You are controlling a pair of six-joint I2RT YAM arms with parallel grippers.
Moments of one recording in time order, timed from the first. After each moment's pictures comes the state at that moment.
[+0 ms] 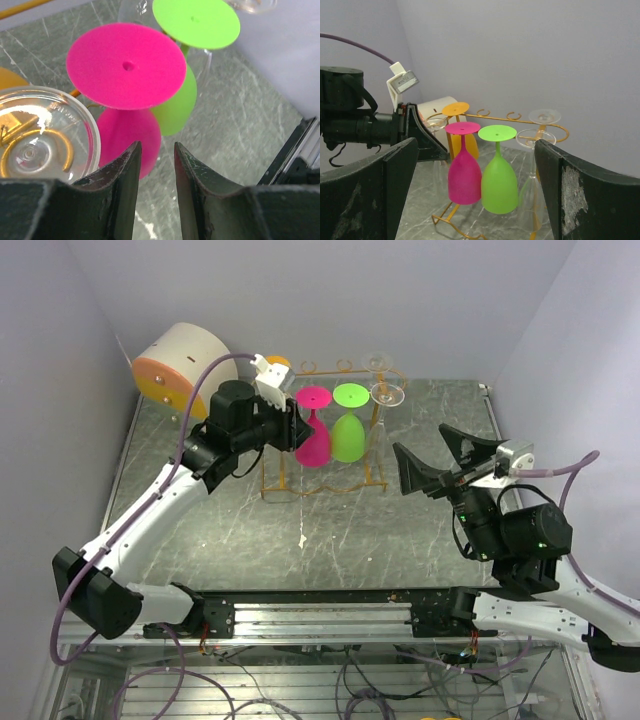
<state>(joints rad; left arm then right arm) -0.57 1.30 1.29 -0.25 0.25 -0.23 1.16 0.63 0.92 0.24 0.62 -0.21</state>
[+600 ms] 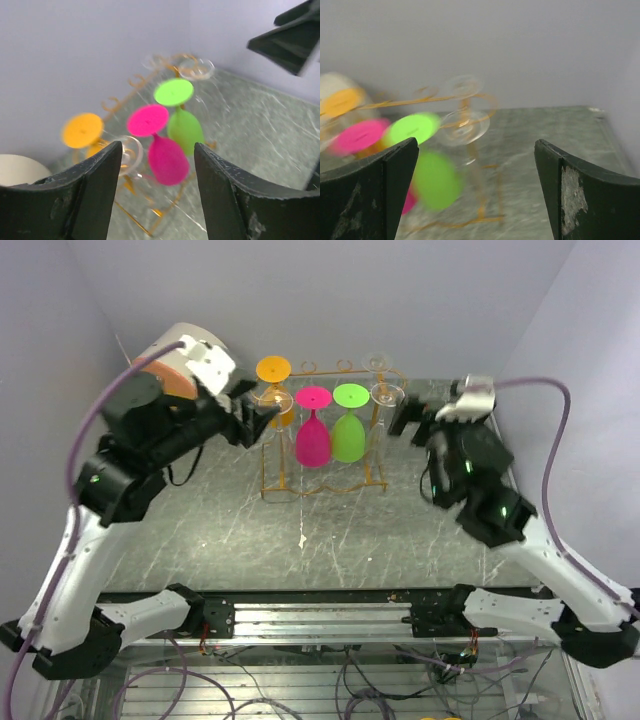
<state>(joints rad) -0.56 1.10 1.60 -0.56 0.28 0.15 1.03 0.94 1.21 -0.05 0.96 -0.06</state>
